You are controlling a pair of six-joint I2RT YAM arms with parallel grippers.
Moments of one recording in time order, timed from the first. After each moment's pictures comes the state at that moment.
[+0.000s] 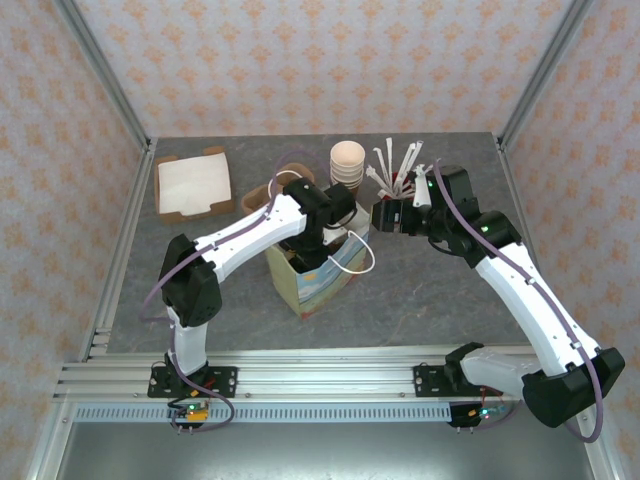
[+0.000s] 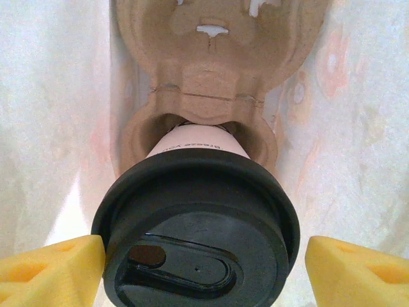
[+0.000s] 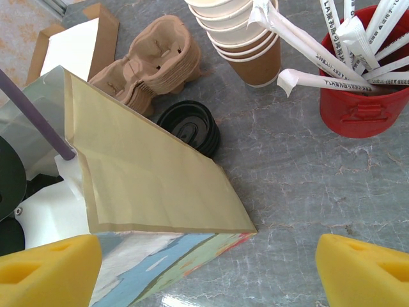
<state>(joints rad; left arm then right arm) -0.77 1.92 1.79 -1.47 0.00 -0.10 0.42 1.13 1.23 -0.83 -0.17 0.40</state>
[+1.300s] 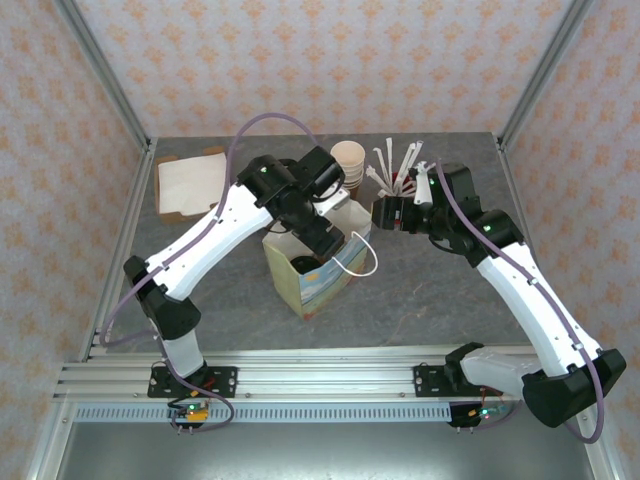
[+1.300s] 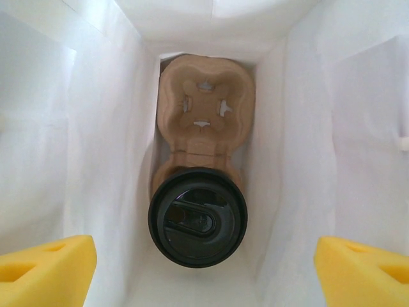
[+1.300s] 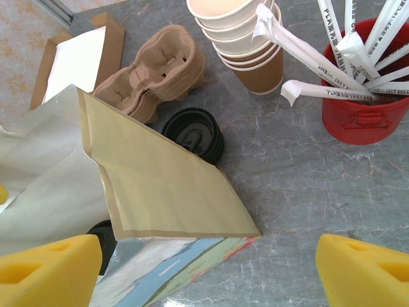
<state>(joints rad) -0.77 1.76 2.04 -1.49 0.00 -0.09 0.42 1.13 1.26 -0.83 -0.17 0.41</state>
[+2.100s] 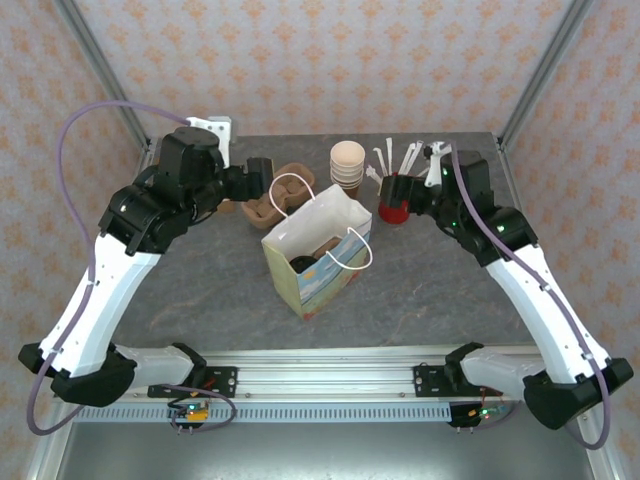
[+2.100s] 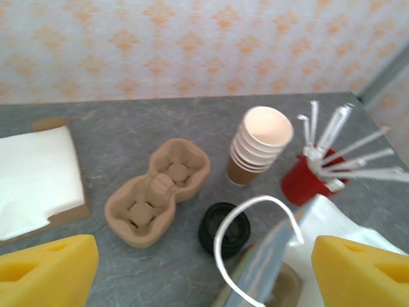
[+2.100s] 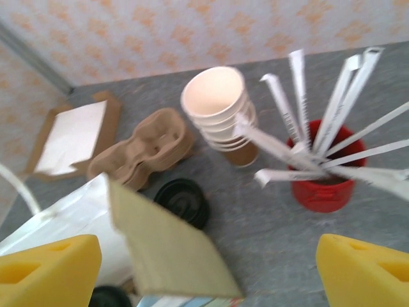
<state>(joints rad) -0.50 1.26 1.75 -1.03 -0.24 -0.37 0.41 1.14 1.37 -0.77 0.01 0.38</state>
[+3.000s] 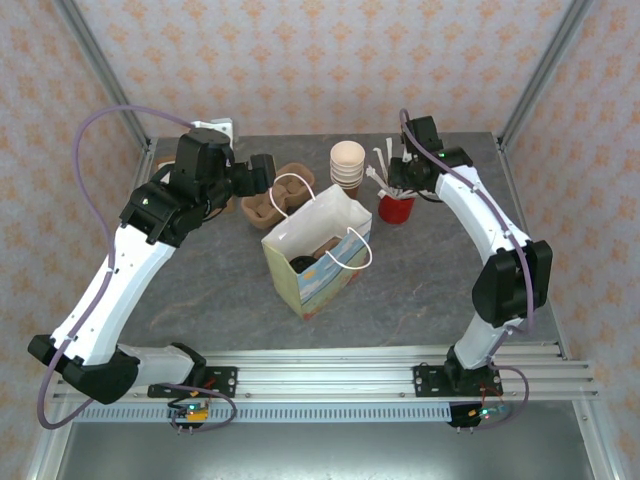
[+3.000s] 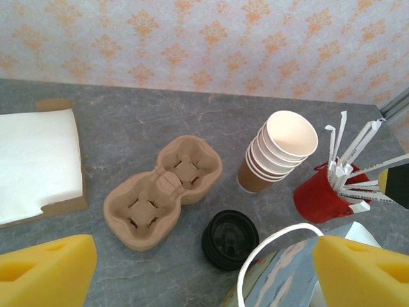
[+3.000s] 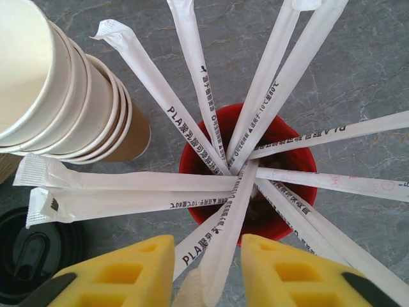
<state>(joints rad) -0.46 1.28 1.65 -0.93 -0.24 -0.44 0.29 1.72 1.63 -0.85 0.06 0.30</state>
